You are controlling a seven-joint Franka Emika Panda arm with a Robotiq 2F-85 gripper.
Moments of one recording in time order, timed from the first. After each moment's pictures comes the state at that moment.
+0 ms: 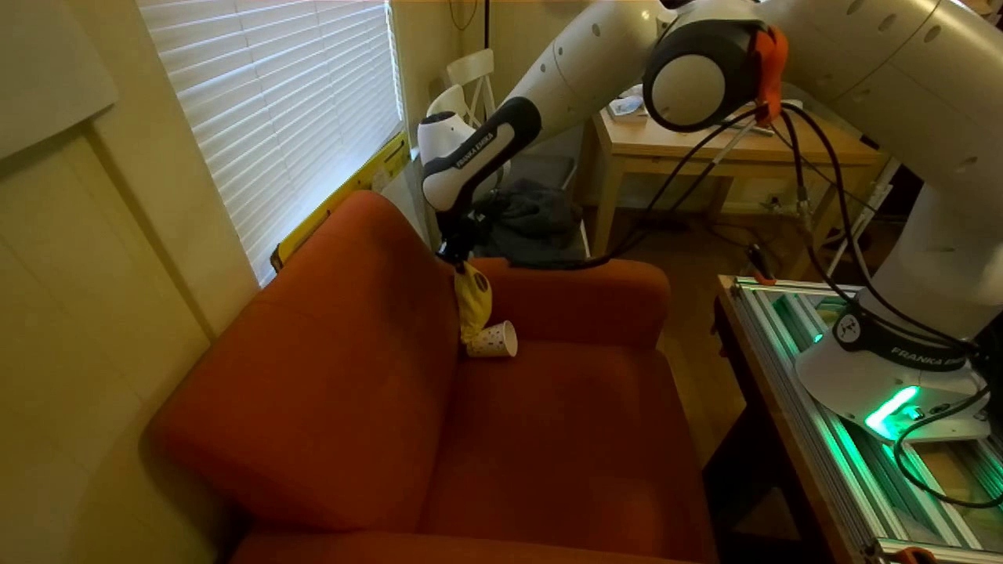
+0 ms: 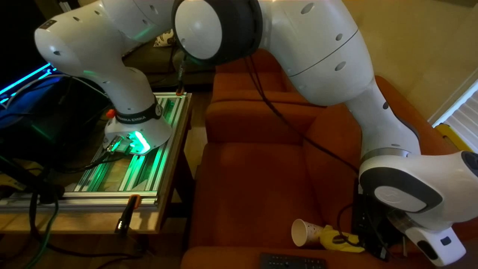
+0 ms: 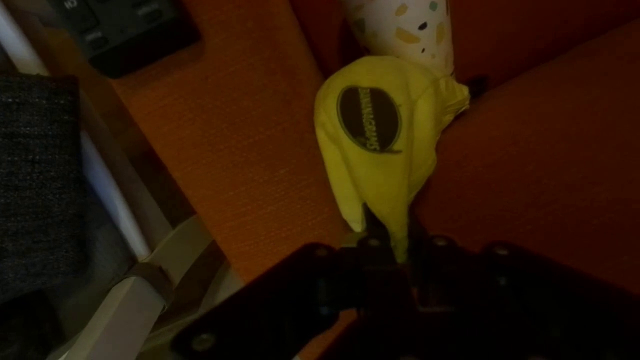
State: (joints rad) arm -0.33 1.12 -0.17 -1.23 0.09 2.29 -0.03
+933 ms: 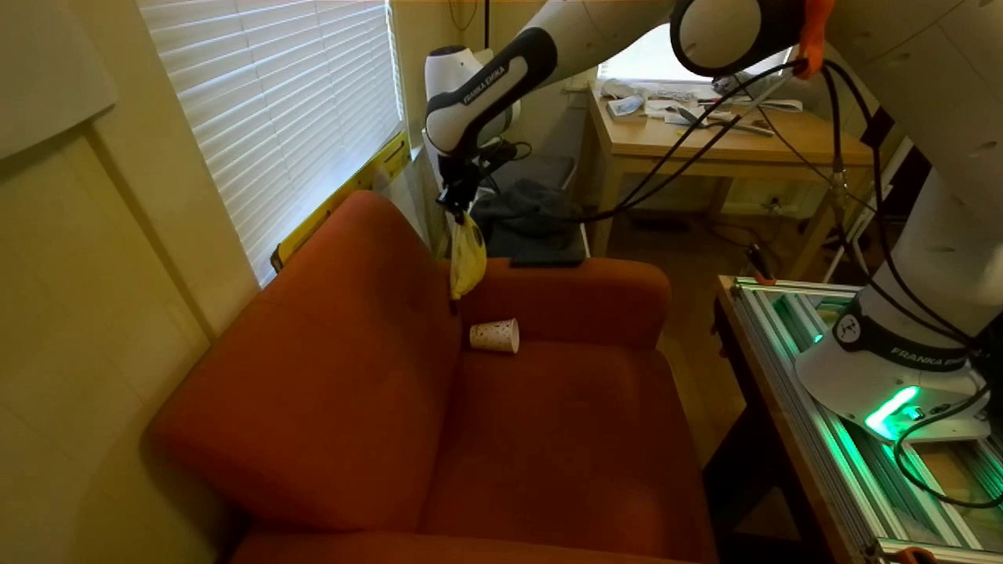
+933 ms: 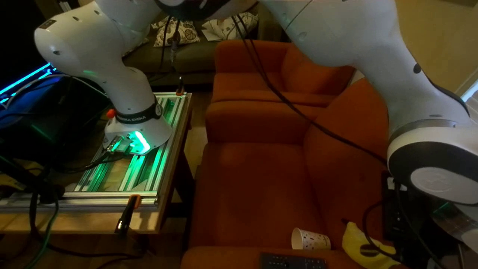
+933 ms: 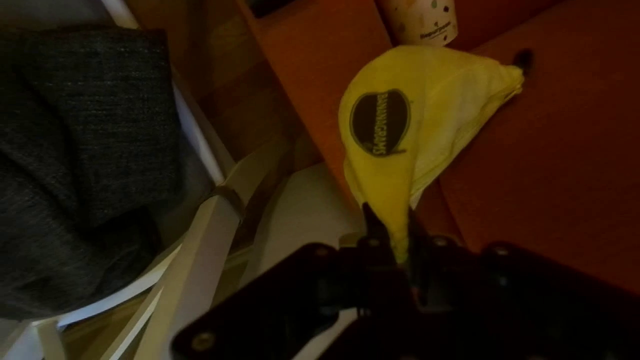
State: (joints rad) arm -0.34 0.93 -0.23 -1.32 0.10 2.29 -0.05
